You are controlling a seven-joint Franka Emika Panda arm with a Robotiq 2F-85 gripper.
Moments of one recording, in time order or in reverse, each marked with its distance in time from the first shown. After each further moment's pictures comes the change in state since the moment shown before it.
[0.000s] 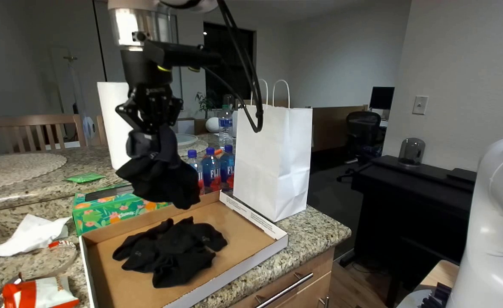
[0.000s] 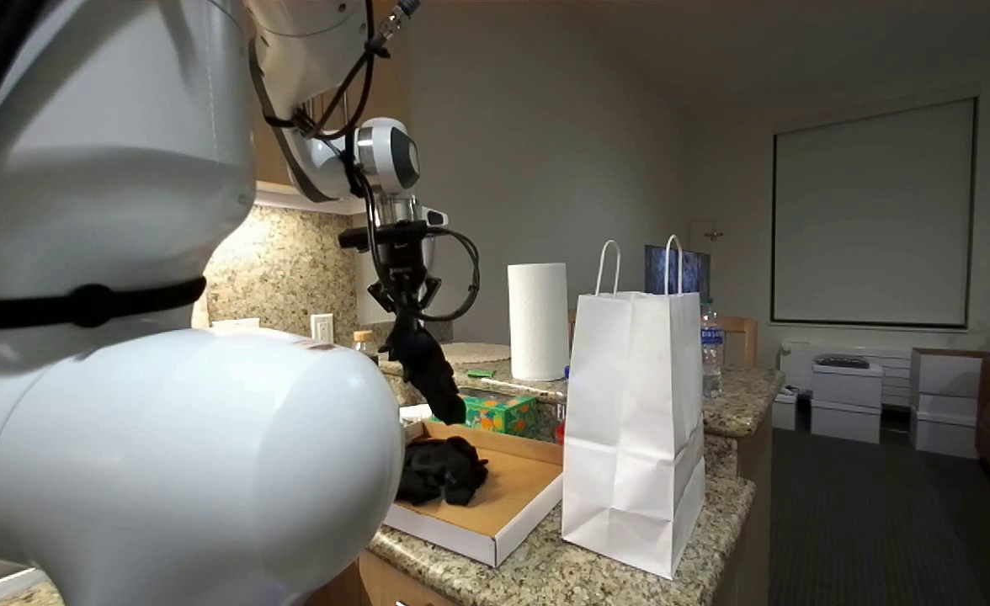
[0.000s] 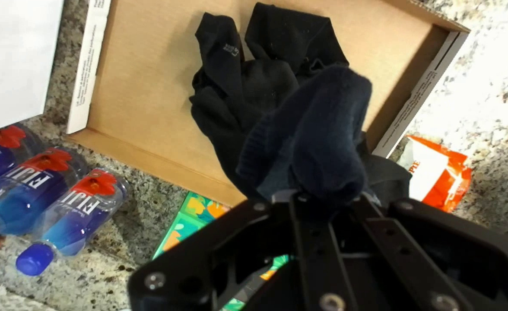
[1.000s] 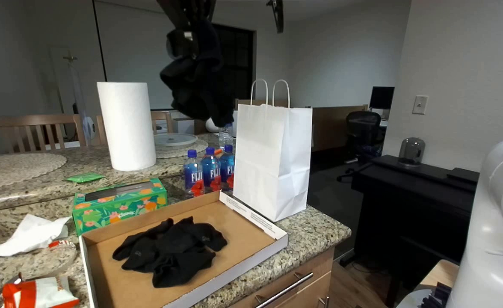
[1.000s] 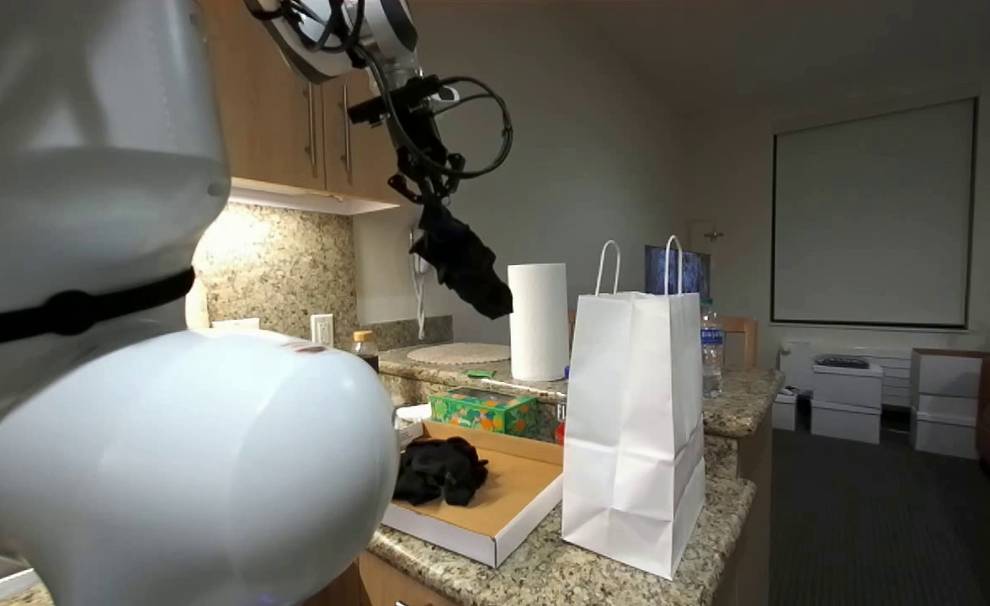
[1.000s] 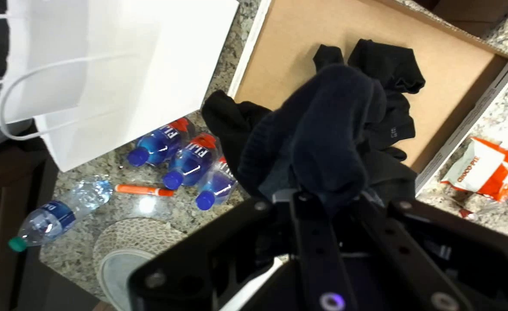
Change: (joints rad) arm -0.059 -0.107 0.006 0.335 -0.156 -0.462 -0.090
